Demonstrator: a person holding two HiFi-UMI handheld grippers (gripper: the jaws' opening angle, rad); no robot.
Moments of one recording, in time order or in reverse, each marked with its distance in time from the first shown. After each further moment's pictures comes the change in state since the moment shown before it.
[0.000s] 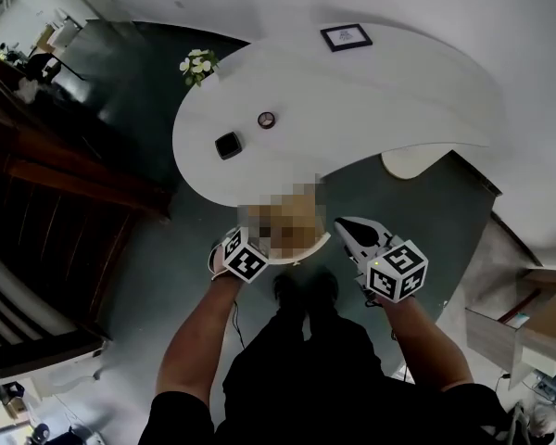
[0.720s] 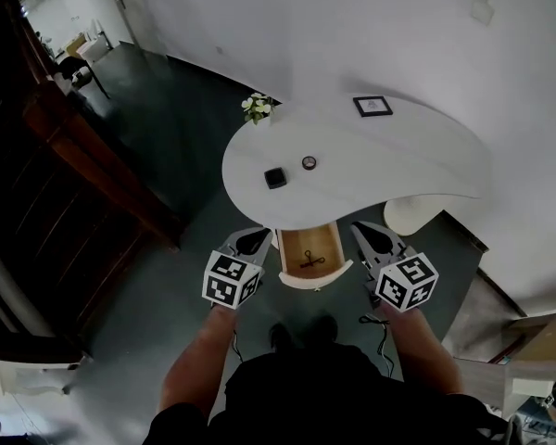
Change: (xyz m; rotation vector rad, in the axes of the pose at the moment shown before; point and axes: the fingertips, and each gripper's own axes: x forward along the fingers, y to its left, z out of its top) left arm -0.230 0.053 0.013 -0.316 -0.610 0.189; right arm 0.004 0.118 0.103 -0.215 -0.171 -0.074
